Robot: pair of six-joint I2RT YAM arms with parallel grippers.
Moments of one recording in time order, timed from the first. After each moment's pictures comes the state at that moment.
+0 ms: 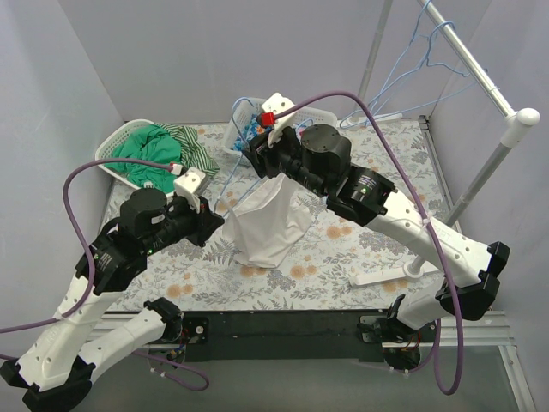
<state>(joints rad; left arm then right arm) -0.64 0.75 1.16 -0.80 0.14 -0.14 1.05 1.46 1.70 -0.30 0.20 -0.07</state>
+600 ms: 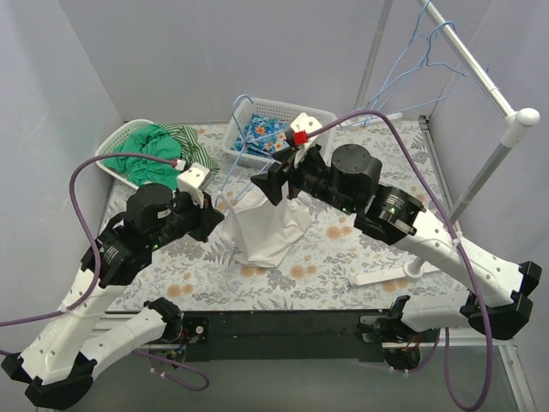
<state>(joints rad) -0.64 0.79 1.16 -0.80 0.08 -0.14 1.05 1.27 1.50 -0.27 0.08 0.02</state>
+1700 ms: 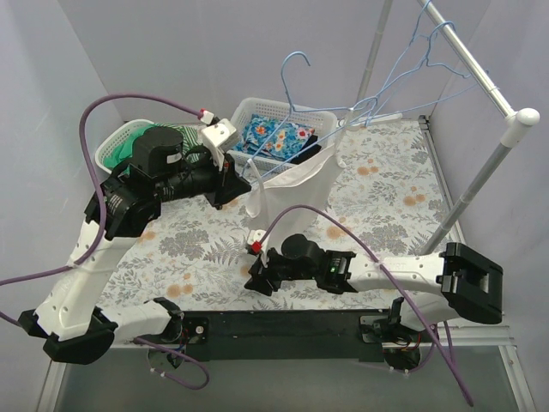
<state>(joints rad) -0.64 1.14 1.67 -0.92 0.38 0.00 1.27 1.36 0.71 0.25 -0.20 0.14</state>
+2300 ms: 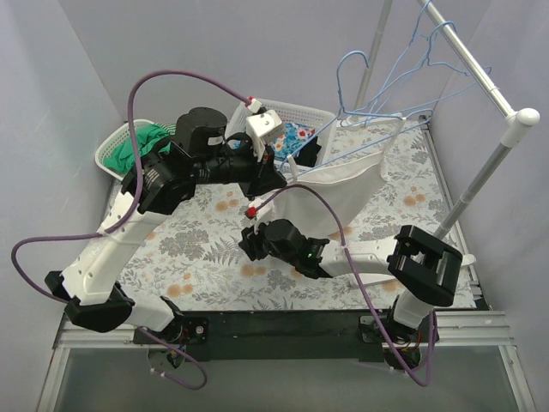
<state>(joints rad) -0.78 1.36 1.88 -0.92 0.42 0.02 1.19 1.65 0.85 0.43 0.17 0.26</state>
